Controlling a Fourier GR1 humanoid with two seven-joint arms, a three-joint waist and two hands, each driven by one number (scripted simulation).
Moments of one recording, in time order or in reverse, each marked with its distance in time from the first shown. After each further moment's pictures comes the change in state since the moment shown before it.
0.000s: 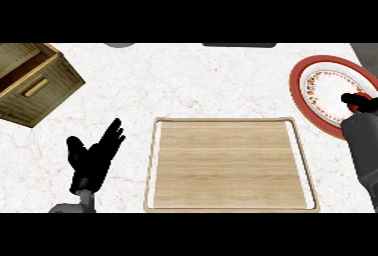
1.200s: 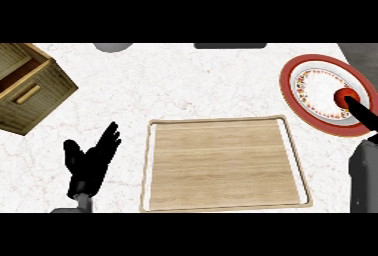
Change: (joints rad) left arm 0.028 -0.007 0.018 -0.003 -0.003 0.008 0.000; right arm 0.288 0.195 -0.083 -0.530 -0.979 0.205 -0.944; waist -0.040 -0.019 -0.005
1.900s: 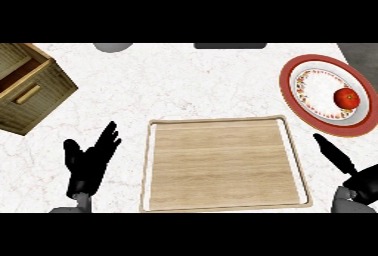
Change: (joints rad) left arm -0.004 -0.002 0.011 0.002 -0.023 -0.001 0.000; right arm 0.438 0.173 0.400 -0.472 0.070 -0.007 0.256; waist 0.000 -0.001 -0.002
